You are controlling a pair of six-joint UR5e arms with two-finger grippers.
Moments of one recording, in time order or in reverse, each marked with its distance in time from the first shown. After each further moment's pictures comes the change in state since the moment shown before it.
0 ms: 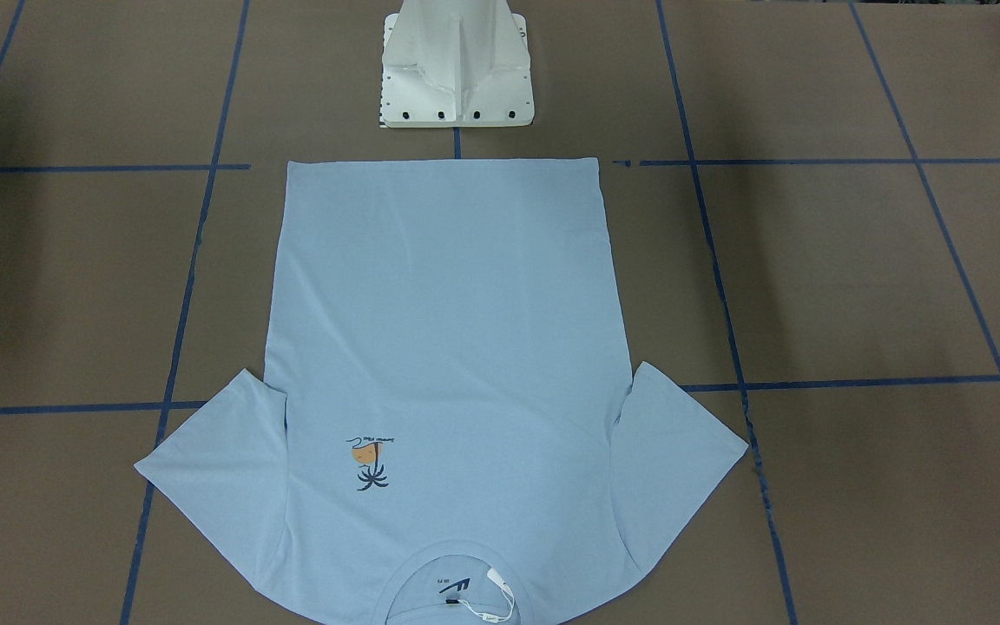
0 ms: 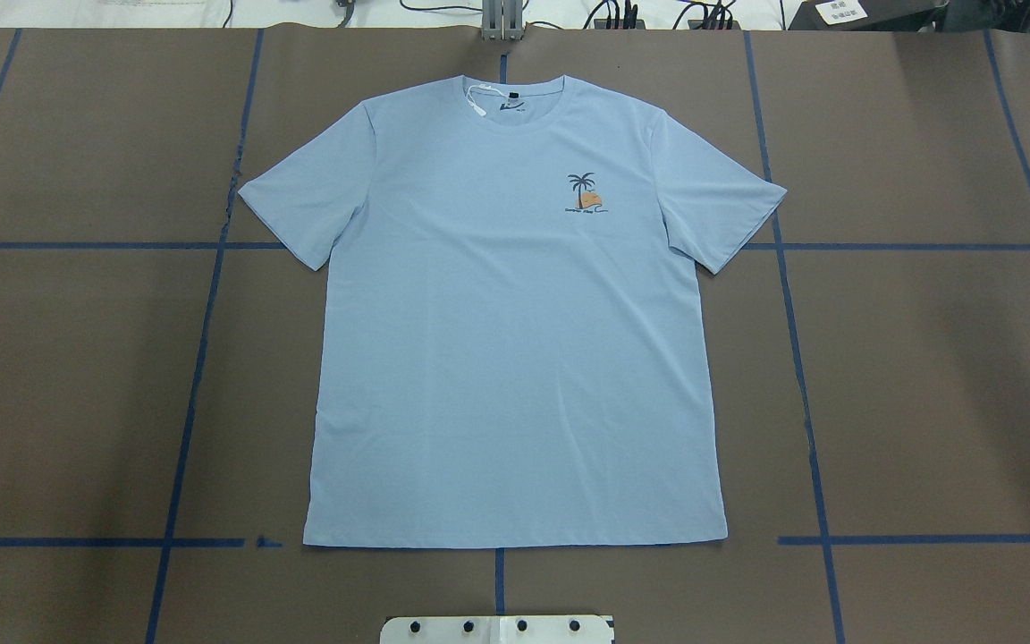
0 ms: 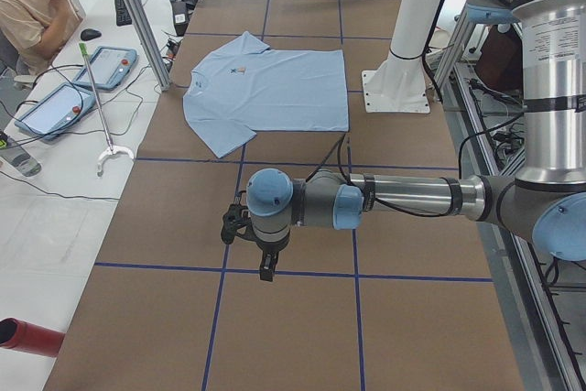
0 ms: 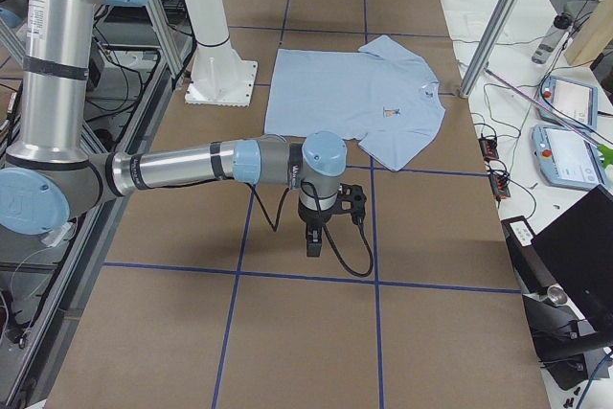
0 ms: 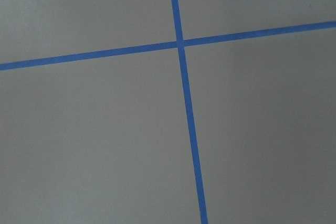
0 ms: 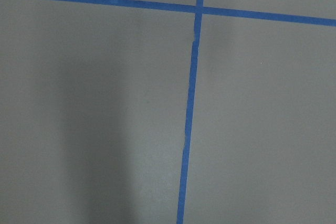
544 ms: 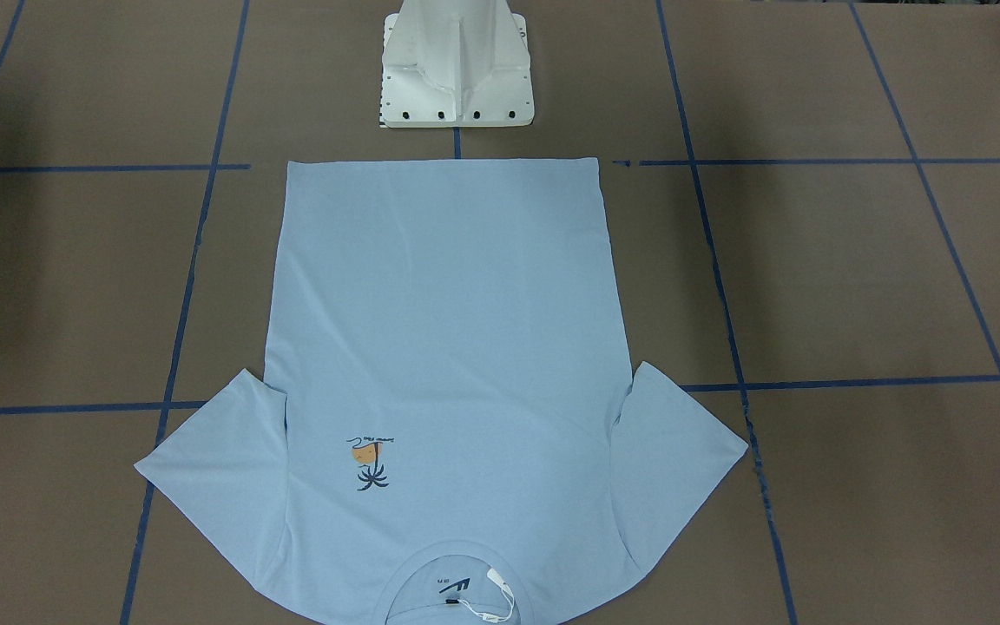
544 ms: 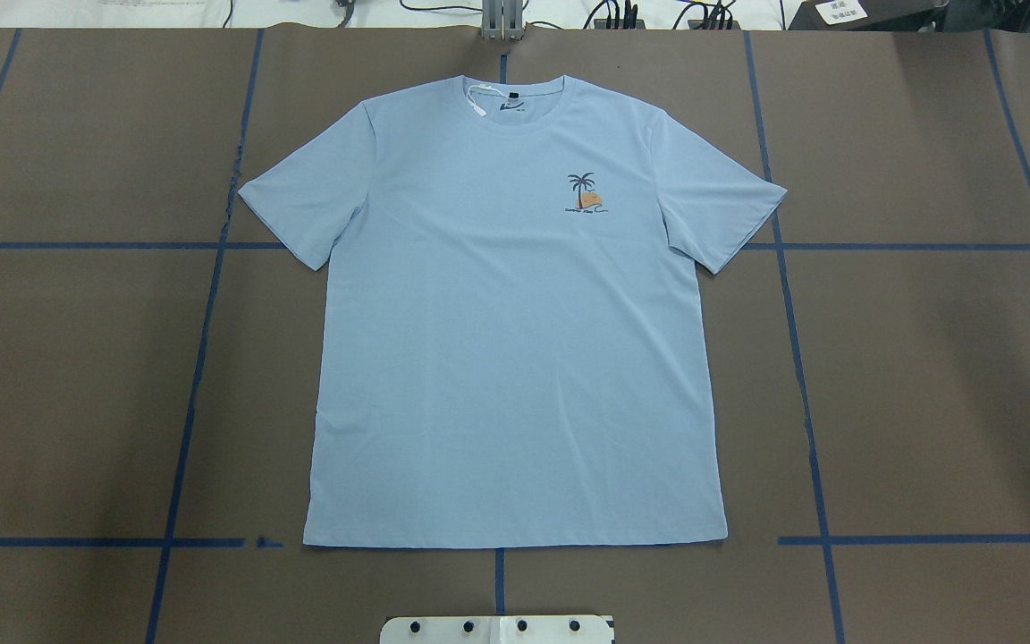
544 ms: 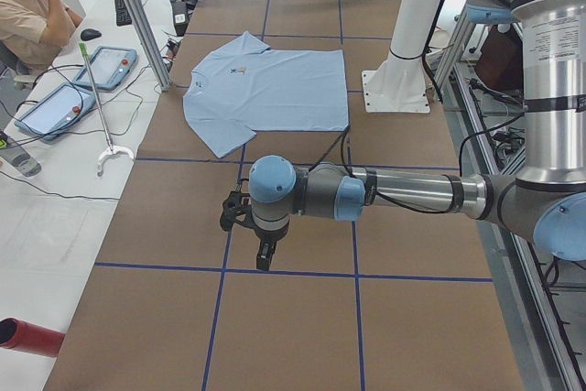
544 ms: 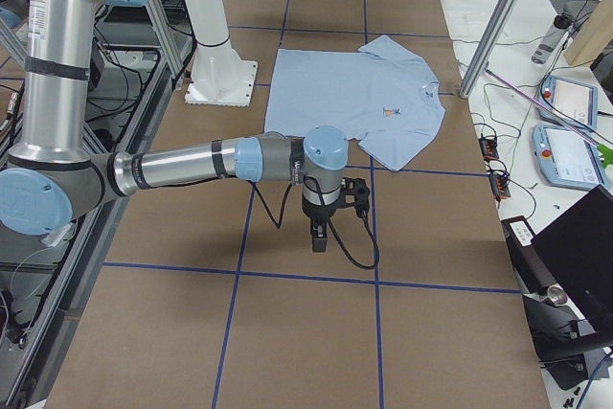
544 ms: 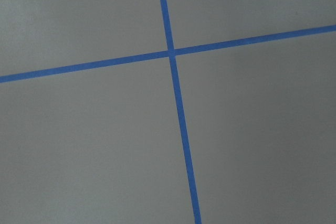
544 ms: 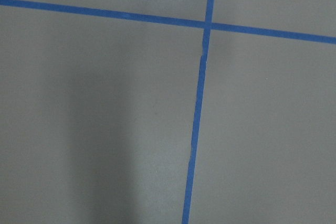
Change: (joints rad) left arm 0.001 0.005 -0.058 -0.025 -0.001 0.000; right arm -0.006 0.015 0.006 0.073 0.008 0.005
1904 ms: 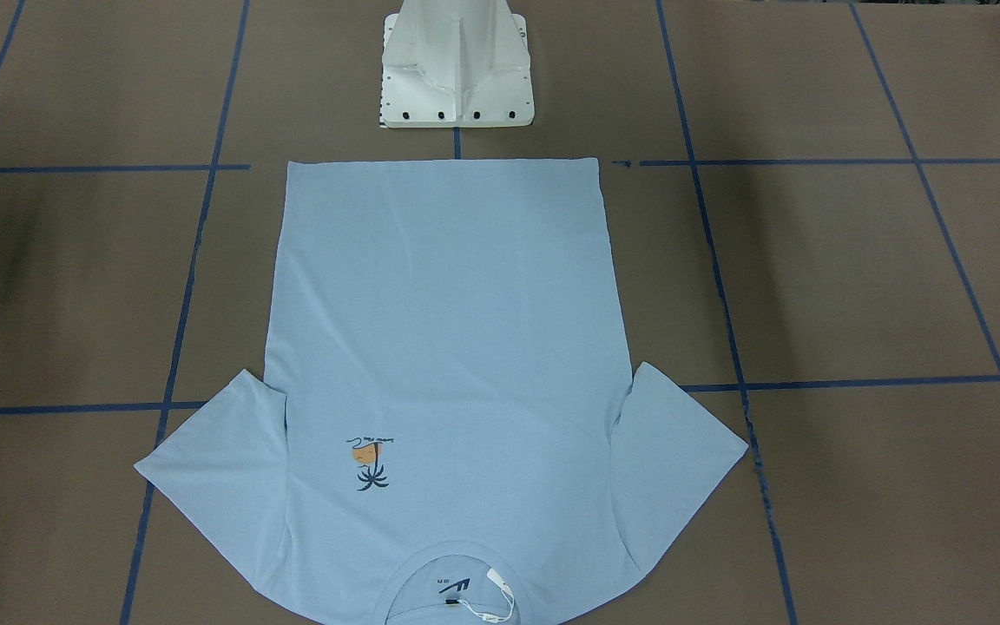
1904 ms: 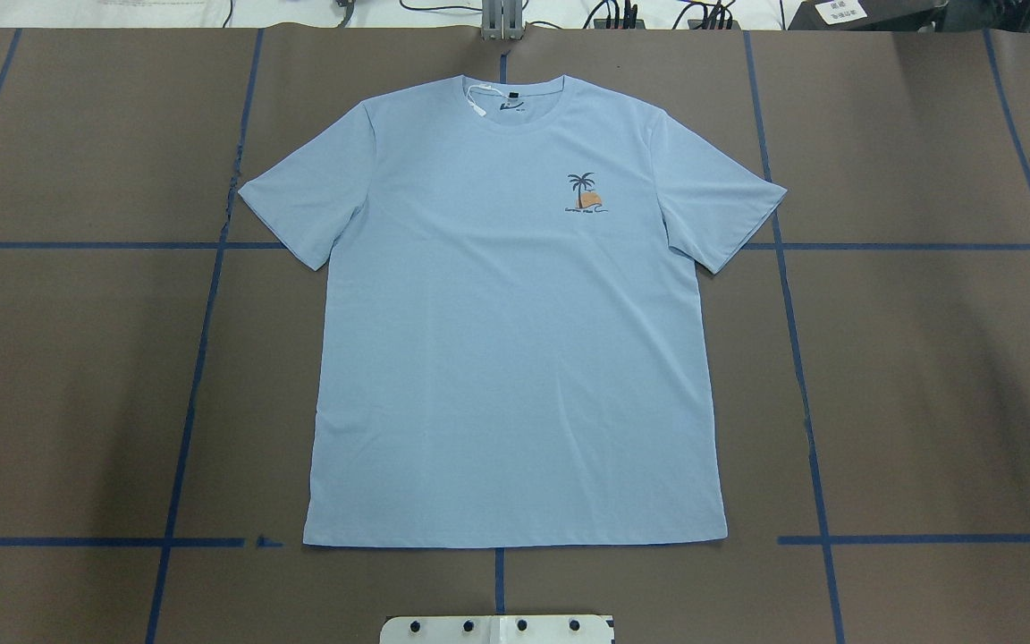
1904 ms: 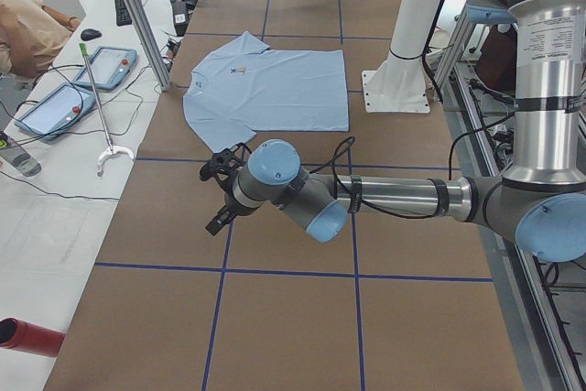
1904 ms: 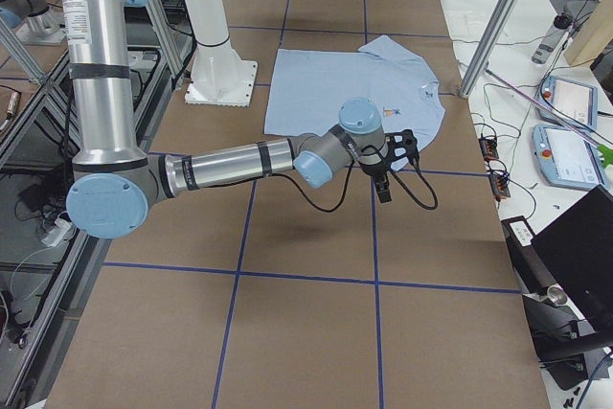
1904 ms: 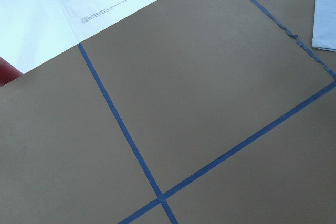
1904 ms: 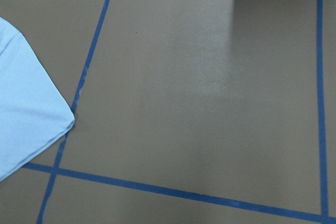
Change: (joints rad) left arm -0.001 -0.067 0.124 -0.623 -0.003 -0.009; right arm -0.202 0.234 -0.249 0.688 -0.059 0.622
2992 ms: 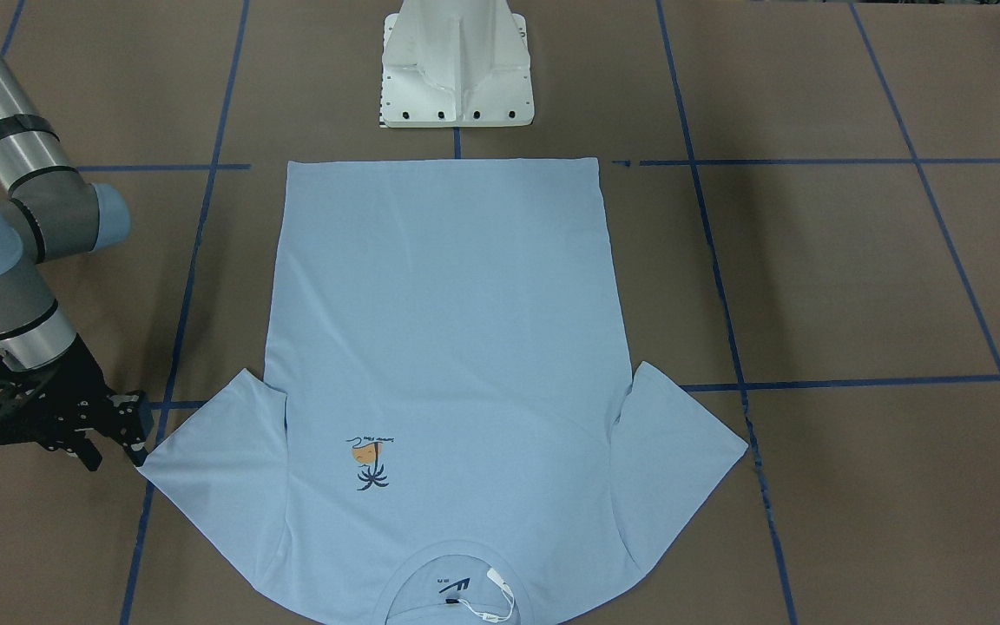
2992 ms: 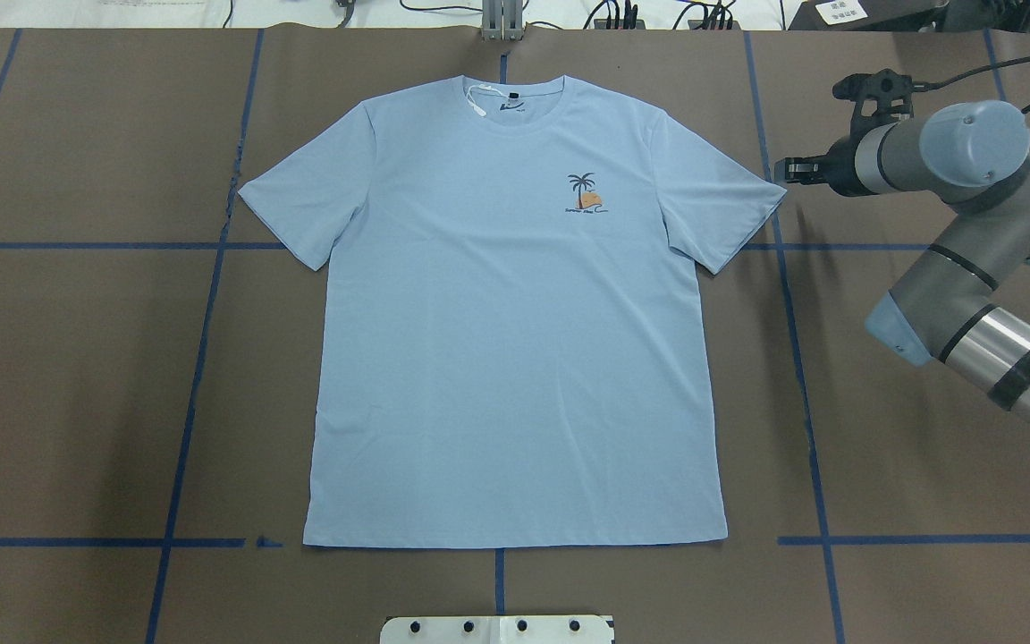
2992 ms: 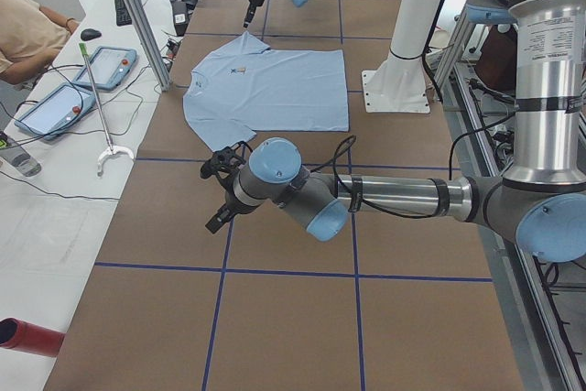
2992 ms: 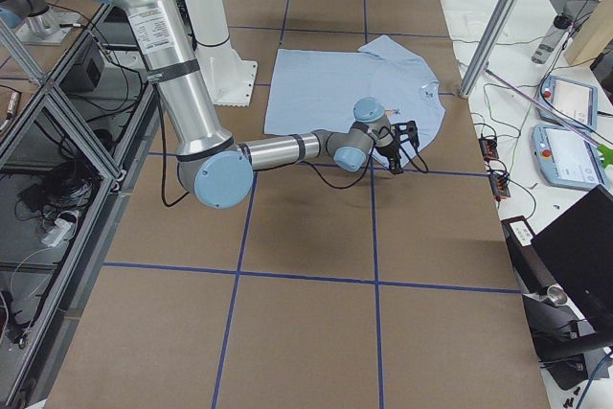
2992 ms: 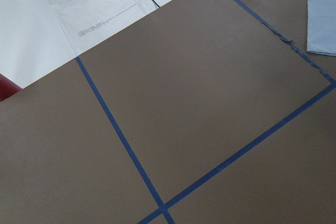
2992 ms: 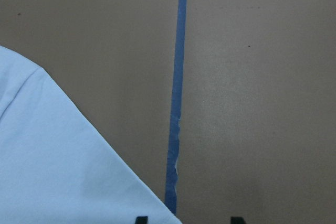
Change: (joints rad) left arm -0.001 0.003 -0.008 -0.003 0.000 0.003; right arm -0.388 0.294 -0.376 0.276 -0.429 0.373
